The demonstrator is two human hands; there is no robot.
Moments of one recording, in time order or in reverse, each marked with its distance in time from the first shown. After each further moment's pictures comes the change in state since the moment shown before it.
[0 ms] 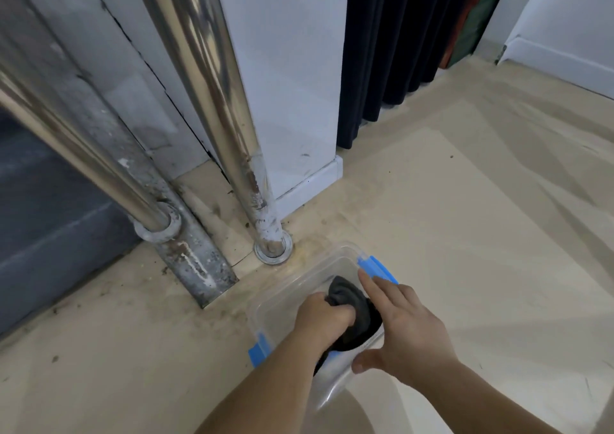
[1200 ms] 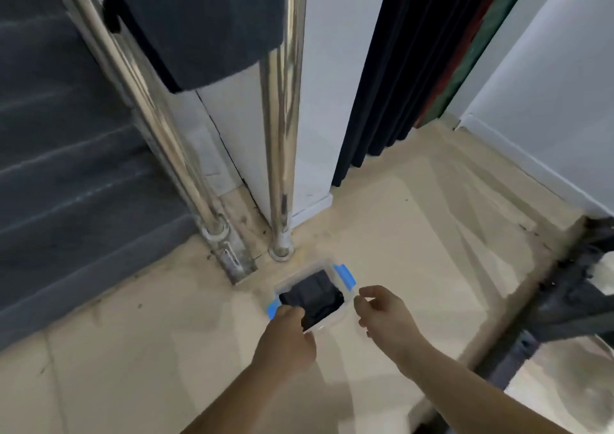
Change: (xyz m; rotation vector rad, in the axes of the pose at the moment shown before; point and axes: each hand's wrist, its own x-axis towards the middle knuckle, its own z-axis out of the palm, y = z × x) left_hand -0.307 0.035 -0.116 0.467 0.062 0.299; right_hand -0.176 -0.131 -0.241 0.850 -0.030 0.459
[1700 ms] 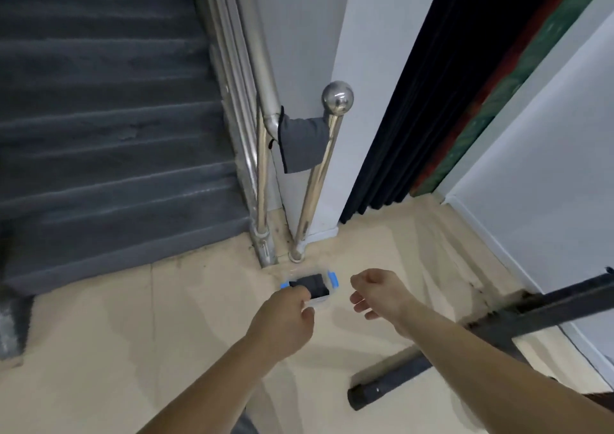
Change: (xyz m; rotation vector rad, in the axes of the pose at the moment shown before) left_hand -0.447 0.165 -0.132 -0.175 0.334 0.071; right_hand -0.399 -0.155 -0.164 -0.219 -0.200 -0.157
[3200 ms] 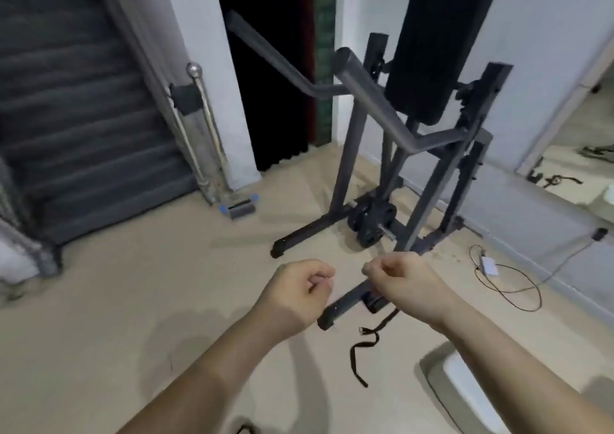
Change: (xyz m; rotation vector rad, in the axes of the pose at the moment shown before) left_hand -0.858 0.321 0.472 -0.316 -0.084 0.246; right_hand -0.842 0.657 -0.244 -0.114 0.211 -0.382
